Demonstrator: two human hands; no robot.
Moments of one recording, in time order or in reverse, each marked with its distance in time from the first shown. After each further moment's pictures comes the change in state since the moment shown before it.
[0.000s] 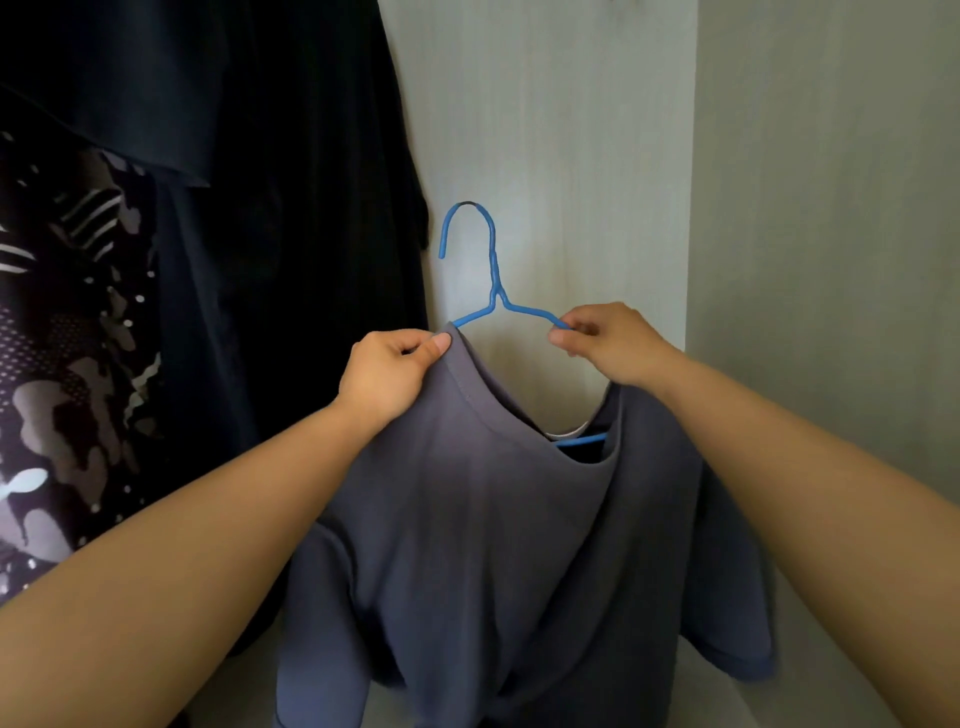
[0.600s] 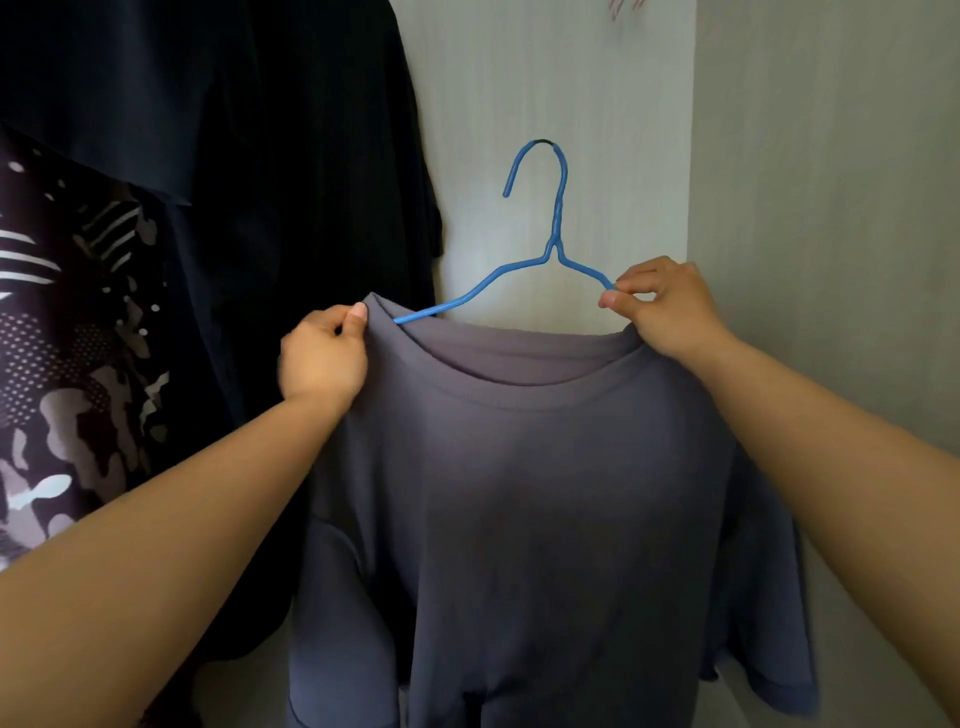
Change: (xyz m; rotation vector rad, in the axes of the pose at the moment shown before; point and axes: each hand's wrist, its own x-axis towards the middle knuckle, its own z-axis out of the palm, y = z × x) left_hand 0.017 -0.007 -0.040 0.175 0.404 -0.050; right_hand 0.012 0.006 -0.042 -0.009 0.368 -0.035
